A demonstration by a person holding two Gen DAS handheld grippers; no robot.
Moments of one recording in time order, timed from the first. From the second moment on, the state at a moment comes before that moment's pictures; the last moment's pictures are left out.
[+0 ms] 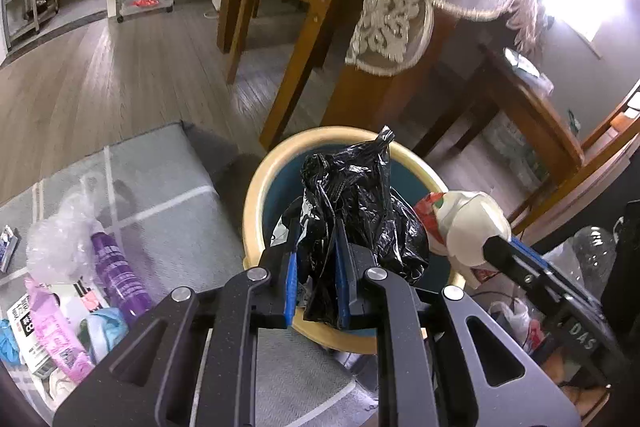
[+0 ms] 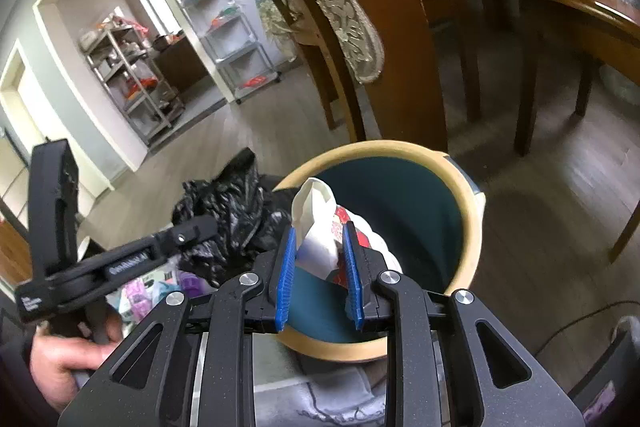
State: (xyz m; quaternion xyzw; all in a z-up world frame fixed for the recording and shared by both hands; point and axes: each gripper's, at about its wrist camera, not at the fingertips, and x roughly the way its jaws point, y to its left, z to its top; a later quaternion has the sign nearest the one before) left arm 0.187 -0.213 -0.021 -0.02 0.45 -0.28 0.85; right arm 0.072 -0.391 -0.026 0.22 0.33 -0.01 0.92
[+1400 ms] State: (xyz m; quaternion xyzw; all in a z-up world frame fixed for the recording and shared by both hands) left arm 0.159 -0.061 0.036 -0.07 0.40 -0.20 0.89; right arm 0.106 -0.380 -0.050 0.21 0.38 0.00 0.90
